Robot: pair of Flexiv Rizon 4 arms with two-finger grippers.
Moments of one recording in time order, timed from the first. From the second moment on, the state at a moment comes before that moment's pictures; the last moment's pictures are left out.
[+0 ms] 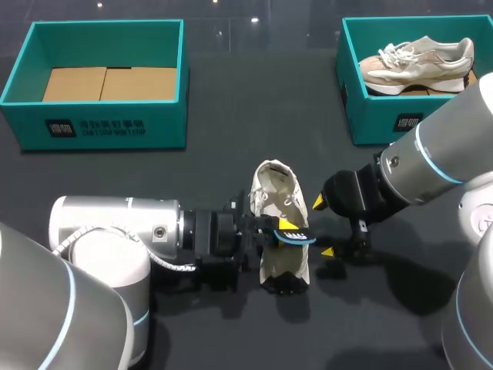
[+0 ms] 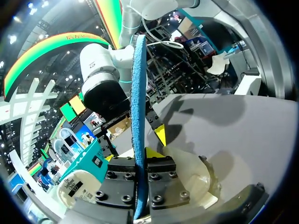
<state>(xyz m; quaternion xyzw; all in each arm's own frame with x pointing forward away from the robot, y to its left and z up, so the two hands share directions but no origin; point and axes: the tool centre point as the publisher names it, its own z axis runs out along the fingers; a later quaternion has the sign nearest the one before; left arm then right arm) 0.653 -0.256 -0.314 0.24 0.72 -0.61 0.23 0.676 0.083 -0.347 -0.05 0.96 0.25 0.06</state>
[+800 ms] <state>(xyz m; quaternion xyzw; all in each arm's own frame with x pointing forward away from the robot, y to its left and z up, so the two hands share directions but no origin) 0.686 -0.254 -0.350 0.23 0.73 -0.59 0.24 0.676 0.083 -0.347 -0.05 0.96 0.25 0.06</state>
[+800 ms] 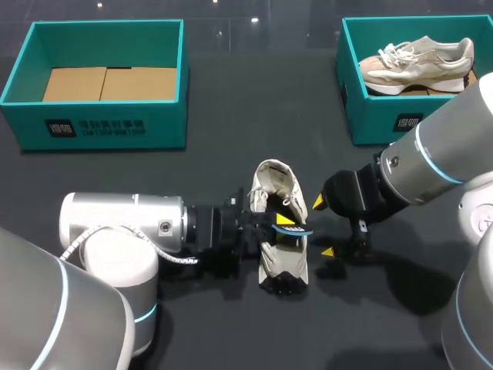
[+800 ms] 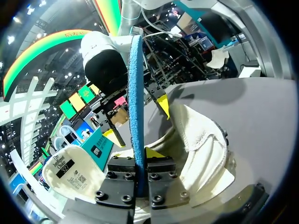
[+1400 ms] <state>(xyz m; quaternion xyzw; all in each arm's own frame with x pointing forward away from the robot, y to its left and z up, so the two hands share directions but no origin) 0.674 -0.261 -0.330 0.24 0.72 -0.61 0.24 0.676 0.083 -0.347 -0.05 0.96 0.25 0.06</state>
